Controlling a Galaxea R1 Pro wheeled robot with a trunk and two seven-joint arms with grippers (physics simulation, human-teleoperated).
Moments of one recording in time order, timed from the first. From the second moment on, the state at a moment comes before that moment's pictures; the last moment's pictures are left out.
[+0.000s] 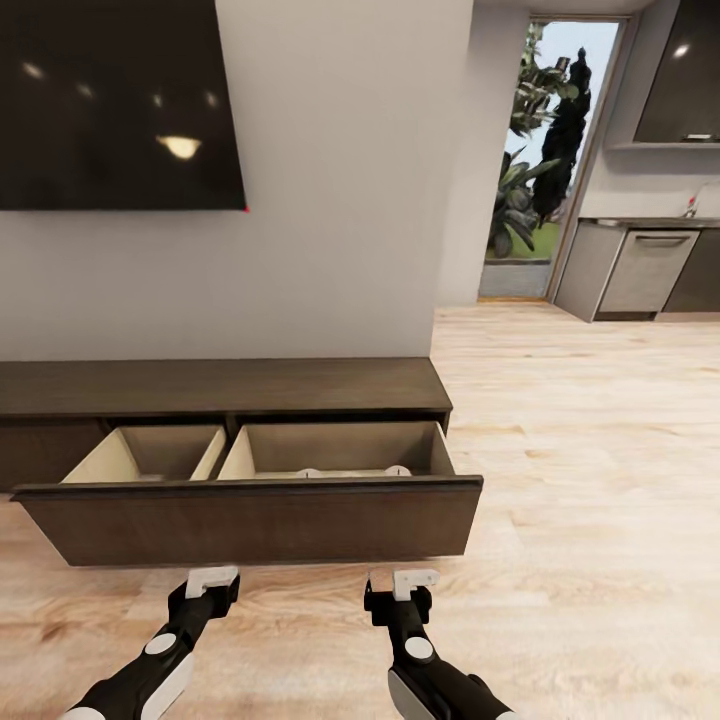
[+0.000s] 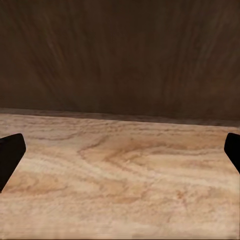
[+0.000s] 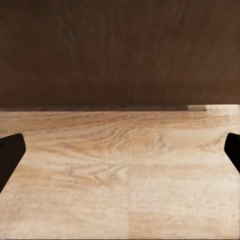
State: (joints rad) left arm -0.51 0.18 -0.48 -0.43 0.54 -0.23 0.14; right arm -0.50 0.15 0.76 -0.52 -0.55 -0.14 -0.44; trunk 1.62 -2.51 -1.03
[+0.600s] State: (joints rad) left arm -0.51 0.18 -0.48 -0.43 0.54 -0.22 0.14; right arm -0.50 0.15 0.77 -0.52 -0.55 -0.14 -0.44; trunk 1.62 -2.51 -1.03
